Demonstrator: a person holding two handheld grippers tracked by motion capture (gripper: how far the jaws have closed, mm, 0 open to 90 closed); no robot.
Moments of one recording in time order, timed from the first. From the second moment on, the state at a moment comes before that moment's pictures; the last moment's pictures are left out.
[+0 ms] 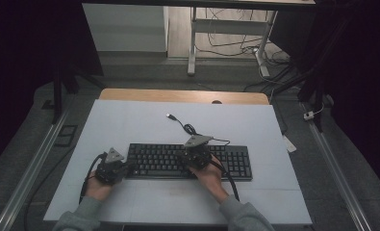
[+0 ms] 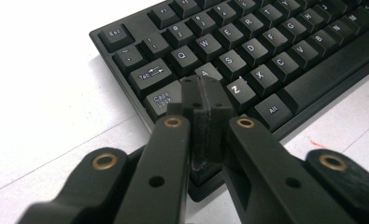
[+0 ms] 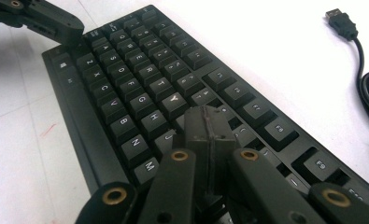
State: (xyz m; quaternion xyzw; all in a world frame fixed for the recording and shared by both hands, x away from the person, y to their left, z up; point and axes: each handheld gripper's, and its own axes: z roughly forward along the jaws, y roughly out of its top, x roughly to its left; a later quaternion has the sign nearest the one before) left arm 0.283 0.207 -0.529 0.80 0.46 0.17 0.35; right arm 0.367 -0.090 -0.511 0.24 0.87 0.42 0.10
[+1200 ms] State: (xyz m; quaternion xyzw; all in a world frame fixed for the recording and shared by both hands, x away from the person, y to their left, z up) left arm 0.284 0.206 -0.532 0.80 0.46 0.16 0.35; right arm 0.375 -0.078 -0.520 0.26 0.87 0.40 0.11
